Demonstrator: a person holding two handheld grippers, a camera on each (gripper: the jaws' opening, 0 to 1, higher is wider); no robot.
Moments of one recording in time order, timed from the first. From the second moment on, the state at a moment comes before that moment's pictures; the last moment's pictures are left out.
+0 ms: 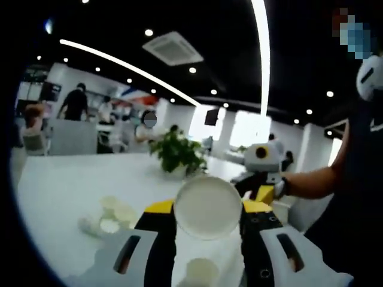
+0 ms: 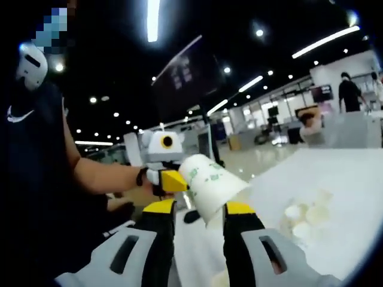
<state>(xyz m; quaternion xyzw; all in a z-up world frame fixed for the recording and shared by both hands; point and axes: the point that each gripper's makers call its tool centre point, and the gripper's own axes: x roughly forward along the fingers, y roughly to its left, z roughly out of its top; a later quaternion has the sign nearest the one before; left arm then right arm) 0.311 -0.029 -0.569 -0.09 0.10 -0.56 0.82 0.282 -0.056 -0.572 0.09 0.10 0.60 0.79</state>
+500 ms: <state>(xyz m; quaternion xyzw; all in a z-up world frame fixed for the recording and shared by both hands) 0.295 -0.034 -0.587 -0.04 0.13 -0.59 0.80 0.275 -0.057 -0.551 0.11 0.10 0.64 0.75</state>
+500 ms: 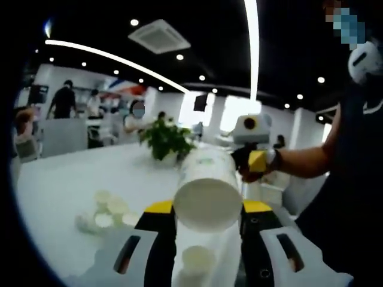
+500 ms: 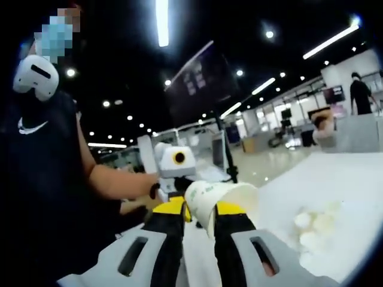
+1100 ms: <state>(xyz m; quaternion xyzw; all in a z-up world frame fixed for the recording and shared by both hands) 0.295 -0.035 -0.584 -0.04 0.11 -0.59 0.80 0.264 -0.055 -0.540 0.10 0.10 0.66 0.74</state>
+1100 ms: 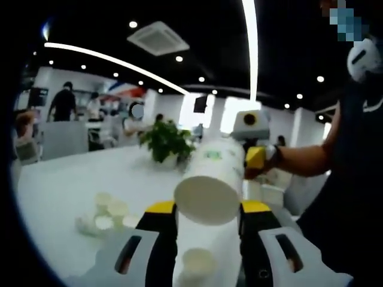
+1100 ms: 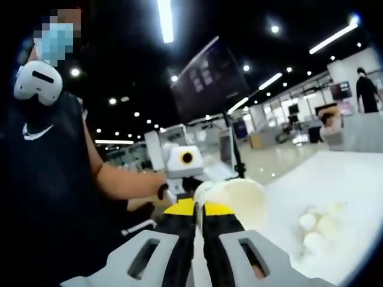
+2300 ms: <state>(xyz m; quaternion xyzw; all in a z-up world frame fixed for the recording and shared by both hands) 0.339 0.018 -0.610 0.02 0.12 -0.43 0.90 0.277 -0.054 -0.526 -0.11 0.14 0.62 0.76</state>
